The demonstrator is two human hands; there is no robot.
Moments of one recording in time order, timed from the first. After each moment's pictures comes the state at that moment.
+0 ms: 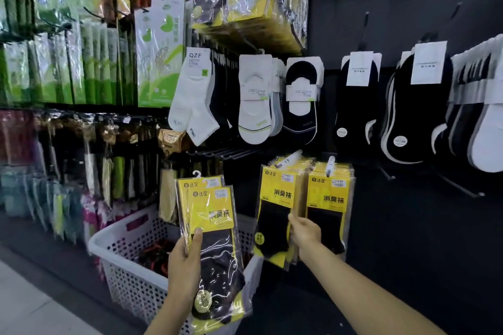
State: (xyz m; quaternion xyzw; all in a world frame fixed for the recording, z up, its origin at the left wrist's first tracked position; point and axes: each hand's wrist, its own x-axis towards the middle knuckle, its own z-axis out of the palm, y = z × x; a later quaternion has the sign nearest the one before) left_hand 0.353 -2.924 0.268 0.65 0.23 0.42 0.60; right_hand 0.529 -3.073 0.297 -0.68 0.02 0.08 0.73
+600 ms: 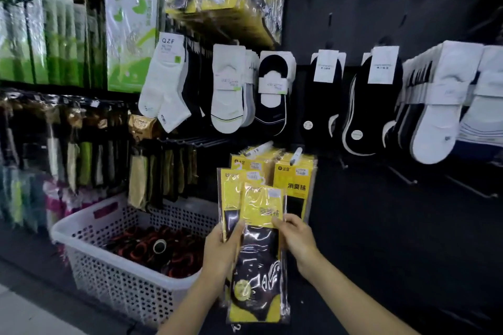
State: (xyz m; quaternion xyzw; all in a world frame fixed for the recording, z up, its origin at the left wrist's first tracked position) left_hand 0.397 -3.027 0.276 0.67 0.12 0.34 0.64; right_hand 0.484 -3.159 0.296 -0.70 -0.14 0.07 0.69
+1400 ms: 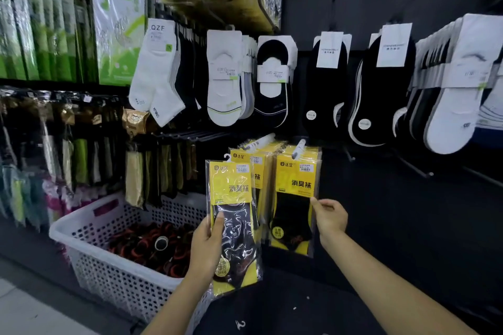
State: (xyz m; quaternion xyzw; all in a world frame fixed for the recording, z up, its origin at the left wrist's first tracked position) left_hand 0.406 -3.003 0.268 0.69 0.14 0.36 0.61; right_hand 0.571 -3.179 0.293 -0.69 0.05 -0.10 0.71
